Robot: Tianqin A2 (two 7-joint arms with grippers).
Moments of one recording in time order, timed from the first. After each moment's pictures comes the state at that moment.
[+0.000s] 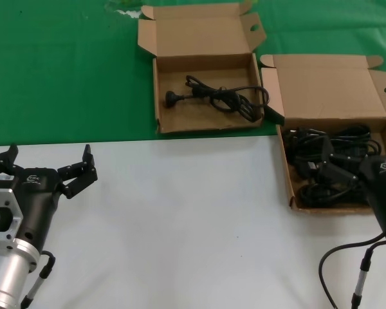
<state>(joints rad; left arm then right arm) 0.00 -0.30 1.60 -1.60 -1.80 0.00 0.00 0.03 0.30 -1.61 1.57 1.79 -0.02 -0.03</state>
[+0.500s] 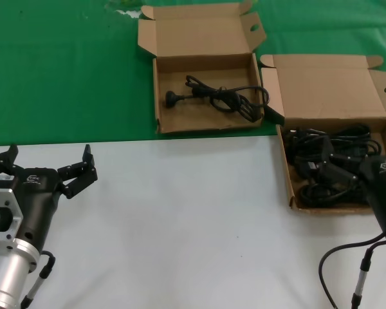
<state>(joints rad) 0.00 -0.30 1.60 -1.60 -1.80 0.00 0.00 0.03 0.30 -1.61 1.57 1.79 -0.02 -0.03</state>
